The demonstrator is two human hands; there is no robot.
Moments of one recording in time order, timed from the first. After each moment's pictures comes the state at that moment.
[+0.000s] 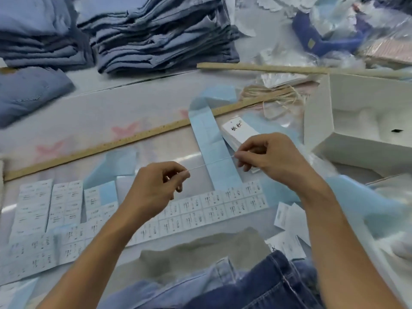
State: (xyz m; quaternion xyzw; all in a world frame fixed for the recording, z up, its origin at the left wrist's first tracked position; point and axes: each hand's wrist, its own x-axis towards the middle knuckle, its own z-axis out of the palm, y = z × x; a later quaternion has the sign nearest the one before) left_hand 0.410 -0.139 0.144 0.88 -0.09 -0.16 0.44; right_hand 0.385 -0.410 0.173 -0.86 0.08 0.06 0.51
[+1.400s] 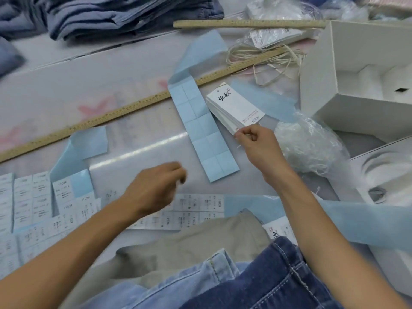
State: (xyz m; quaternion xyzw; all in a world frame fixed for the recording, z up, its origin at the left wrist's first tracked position) left_hand 0.417 -0.148 0.050 0.89 -0.40 -0.14 0.14; right_hand 0.384 -0.414 0.058 -0.78 0.29 -0.03 0.55
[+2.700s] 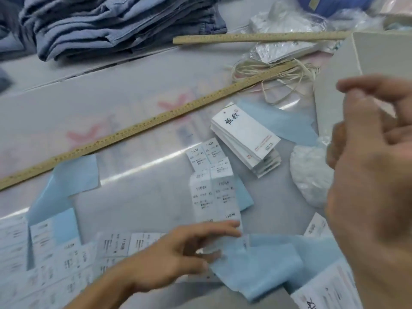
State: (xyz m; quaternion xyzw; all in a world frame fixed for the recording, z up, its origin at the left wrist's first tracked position) left_hand 0.405 -0.172 0.059 0.52 -0.23 -0.60 0.56; right_hand 0.379 -0.428 0.166 -0.76 0.20 -0.35 0.51
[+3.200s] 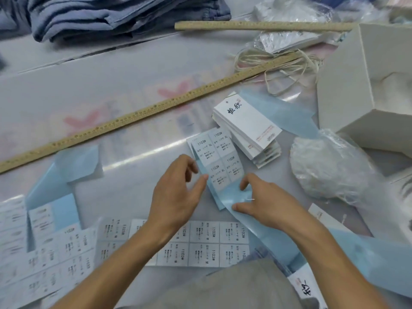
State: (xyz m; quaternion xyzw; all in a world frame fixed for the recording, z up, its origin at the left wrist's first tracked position) left_hand 0.433 -0.202 0.019 0.88 -0.16 -0.07 0.44; right_hand 0.365 -0.404 0.037 -0.90 0.20 0.29 0.24
